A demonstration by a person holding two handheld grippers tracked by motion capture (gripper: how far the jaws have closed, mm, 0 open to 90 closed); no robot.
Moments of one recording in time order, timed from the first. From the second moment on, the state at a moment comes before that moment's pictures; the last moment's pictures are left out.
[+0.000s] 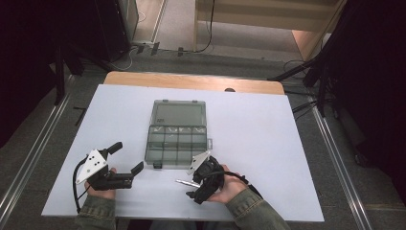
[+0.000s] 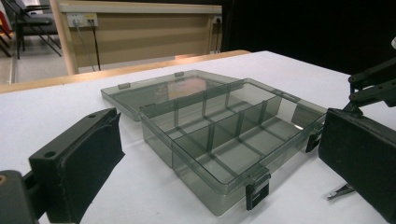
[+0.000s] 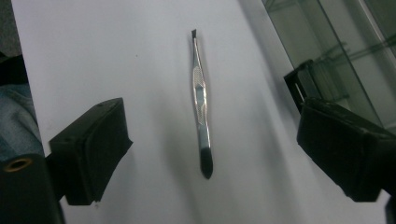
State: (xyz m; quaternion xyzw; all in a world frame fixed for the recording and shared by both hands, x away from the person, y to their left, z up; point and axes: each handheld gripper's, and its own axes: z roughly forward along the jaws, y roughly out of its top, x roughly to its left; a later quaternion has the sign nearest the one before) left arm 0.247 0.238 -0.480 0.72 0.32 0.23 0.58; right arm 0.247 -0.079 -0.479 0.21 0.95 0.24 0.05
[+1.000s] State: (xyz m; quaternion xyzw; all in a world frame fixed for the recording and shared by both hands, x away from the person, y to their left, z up) left arm 0.246 0.240 -0.481 0.72 0.32 0.23 0.58; right arm 0.265 -0.046 -0.478 0.17 0.97 0.16 0.00
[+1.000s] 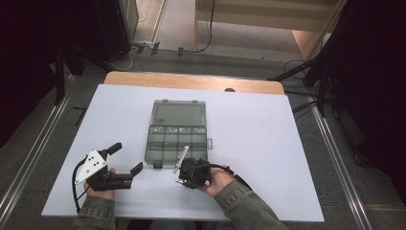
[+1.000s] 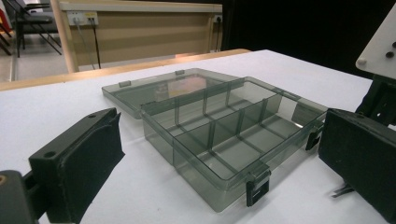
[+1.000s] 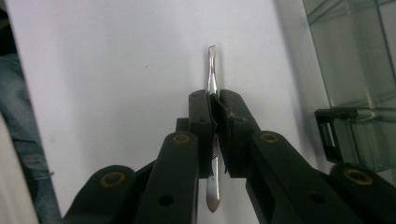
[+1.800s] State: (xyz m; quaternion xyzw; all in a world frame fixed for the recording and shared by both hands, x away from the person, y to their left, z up) left arm 0.247 0.239 -0.481 0.72 0.32 0.23 0.58; right arm 0.266 -0.067 -0.450 0.18 0.95 0.27 0.02
